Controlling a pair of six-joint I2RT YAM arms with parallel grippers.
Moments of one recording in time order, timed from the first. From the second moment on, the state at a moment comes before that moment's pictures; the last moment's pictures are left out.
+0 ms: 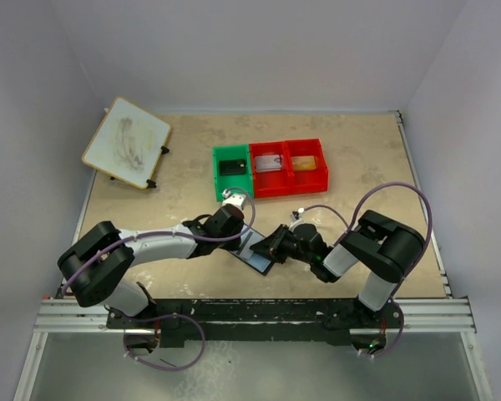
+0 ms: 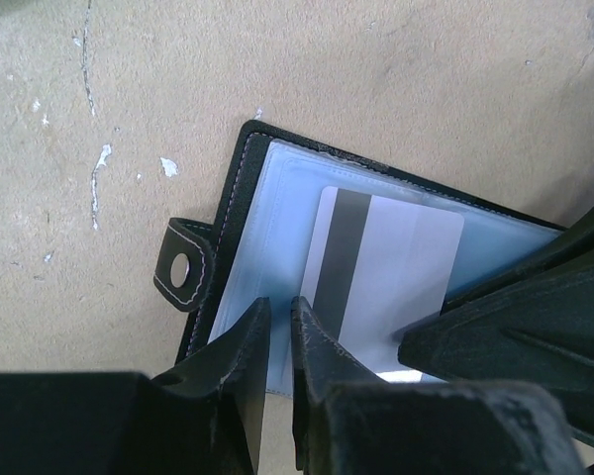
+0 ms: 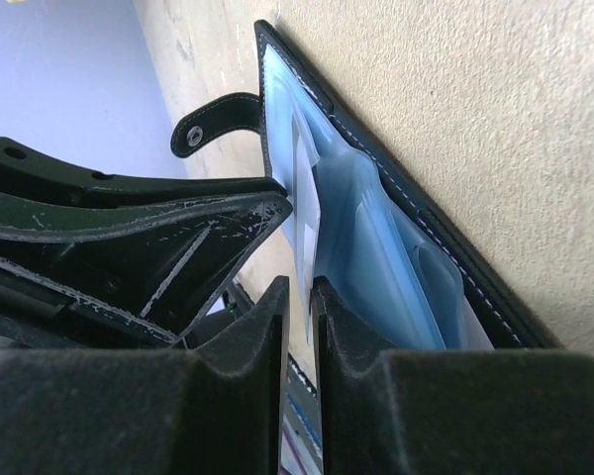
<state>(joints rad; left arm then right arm) -0.88 1.49 0.68 -0.08 -0.18 -0.58 0.81 1.72 0.27 1.02 -0.16 1.43</state>
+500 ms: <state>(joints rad) -0.88 1.48 0.67 -0.10 -0.16 -0.59 0.81 1.79 0.25 1.09 -0.15 1.45</state>
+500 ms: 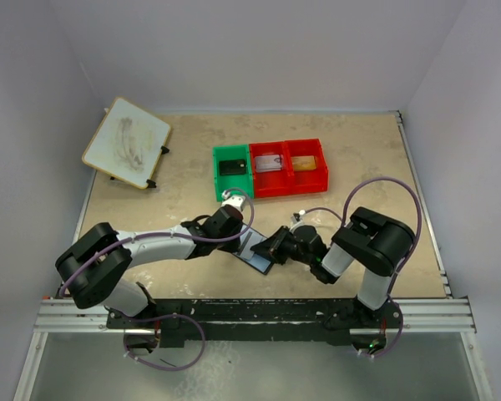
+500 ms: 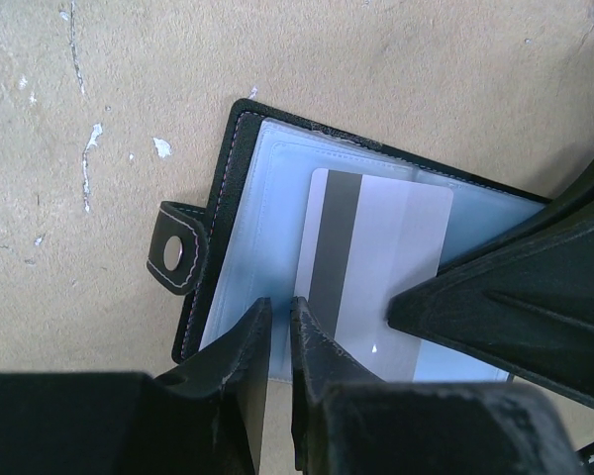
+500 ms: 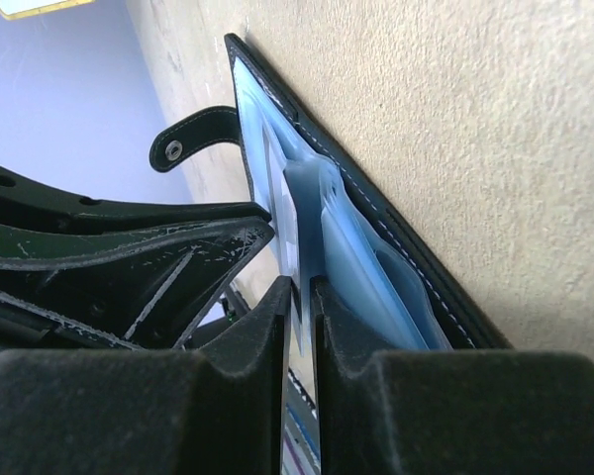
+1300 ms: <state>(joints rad) -0.89 1.47 0.67 -0.10 -0.16 -0.60 0.80 1.80 0.24 1.12 -0.15 1.45</state>
